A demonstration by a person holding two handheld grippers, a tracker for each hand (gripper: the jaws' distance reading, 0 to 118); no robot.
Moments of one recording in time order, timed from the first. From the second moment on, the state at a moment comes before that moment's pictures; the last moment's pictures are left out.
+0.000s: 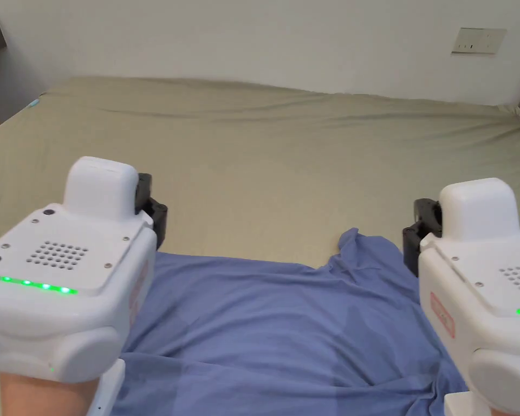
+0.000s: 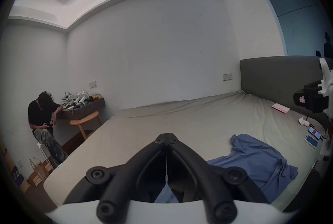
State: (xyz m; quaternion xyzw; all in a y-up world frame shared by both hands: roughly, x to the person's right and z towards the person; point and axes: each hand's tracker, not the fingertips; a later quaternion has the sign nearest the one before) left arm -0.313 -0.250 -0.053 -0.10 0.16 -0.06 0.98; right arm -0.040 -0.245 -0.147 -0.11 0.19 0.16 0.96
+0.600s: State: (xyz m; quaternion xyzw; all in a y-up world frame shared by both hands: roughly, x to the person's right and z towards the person) left arm -0.342 -0.343 -0.105 -0.23 0.12 -0.06 0.96; right arm -0.071 -0.300 -0.187 -0.15 0.22 0.20 0.94
